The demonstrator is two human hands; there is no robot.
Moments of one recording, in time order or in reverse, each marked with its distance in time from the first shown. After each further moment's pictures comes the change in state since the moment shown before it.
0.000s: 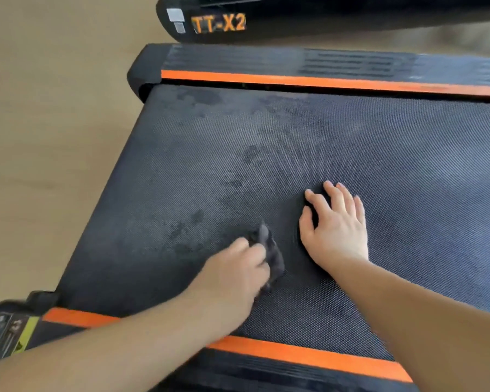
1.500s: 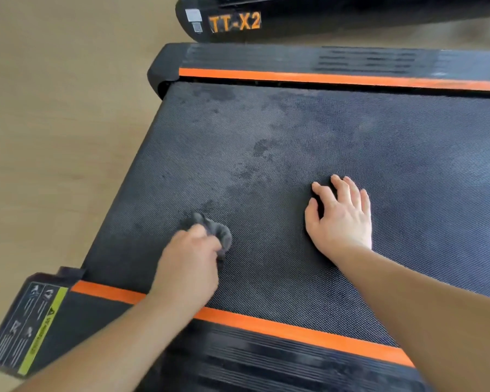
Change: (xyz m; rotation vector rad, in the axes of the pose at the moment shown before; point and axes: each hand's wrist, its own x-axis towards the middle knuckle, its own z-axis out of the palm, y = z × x) left_hand -0.051 -0.020 -0.013 0.010 0.110 -0.575; right_hand 0.001 0.001 0.001 0.017 -0.038 0.003
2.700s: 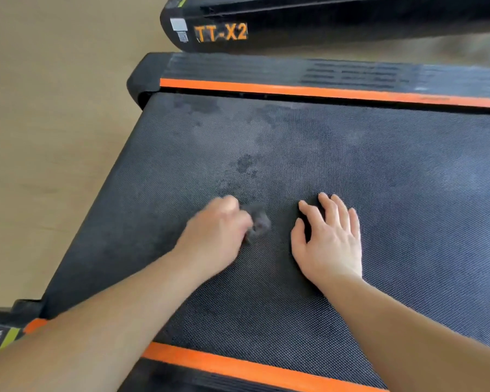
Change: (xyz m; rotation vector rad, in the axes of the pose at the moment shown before) left_hand 0.108 0.024 0.028 -0.070 0.020 0.289; right_hand 0.000 -0.001 -0.002 0.002 0.004 -0.003
